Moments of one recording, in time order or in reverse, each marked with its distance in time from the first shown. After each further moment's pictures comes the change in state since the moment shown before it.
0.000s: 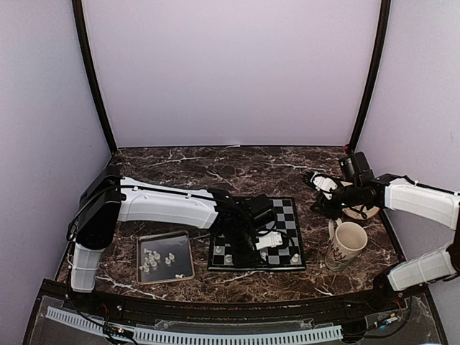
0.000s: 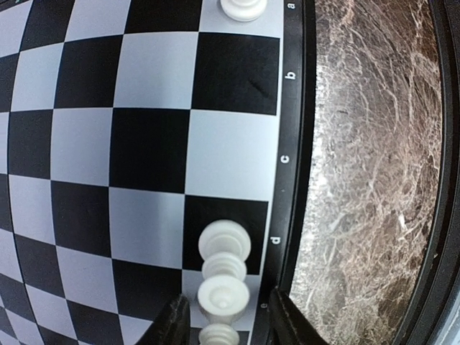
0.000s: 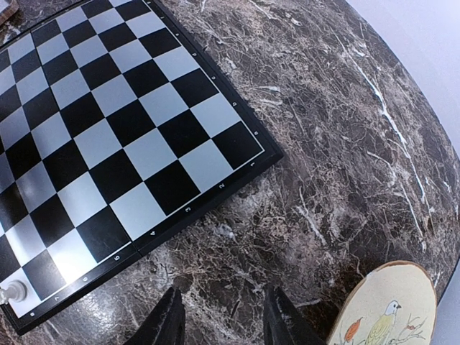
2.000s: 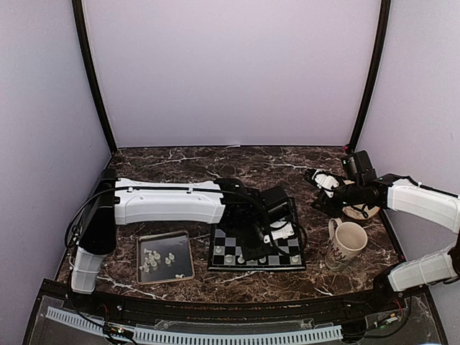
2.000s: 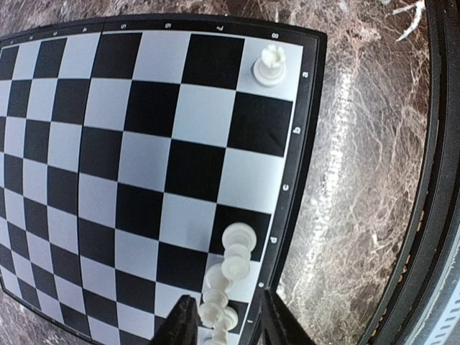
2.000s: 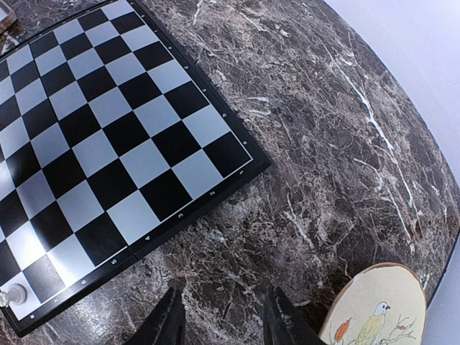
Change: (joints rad) left arm -0.062 0.049 0.261 -0.208 -0.144 -0.124; right arm 0.000 -0.031 0.000 0.009 0.009 0.003
